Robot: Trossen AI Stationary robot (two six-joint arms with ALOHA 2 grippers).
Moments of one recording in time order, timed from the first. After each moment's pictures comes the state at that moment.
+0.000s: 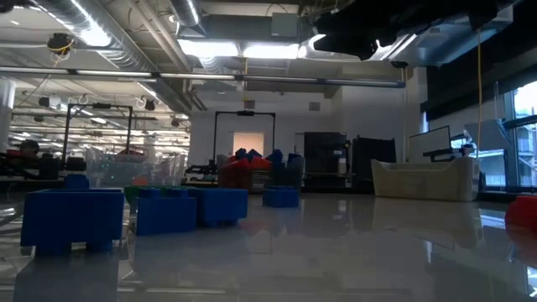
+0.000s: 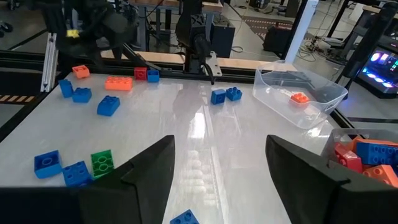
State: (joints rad) left arm -1.03 1.58 1.06 -1.14 0.03 -2.02; right arm 0.16 1.24 0.70 0.29 0.22 -0.05
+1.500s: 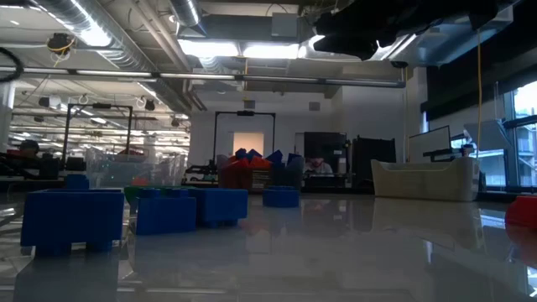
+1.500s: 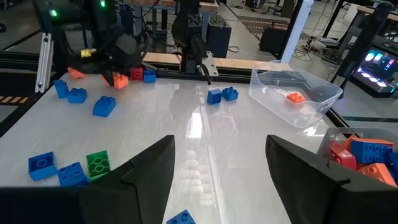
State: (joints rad) left arm -1.01 1.53 0.84 -0.91 0.01 -2.01; right arm 0.16 1.24 0.70 0.30 0.24 -0.05
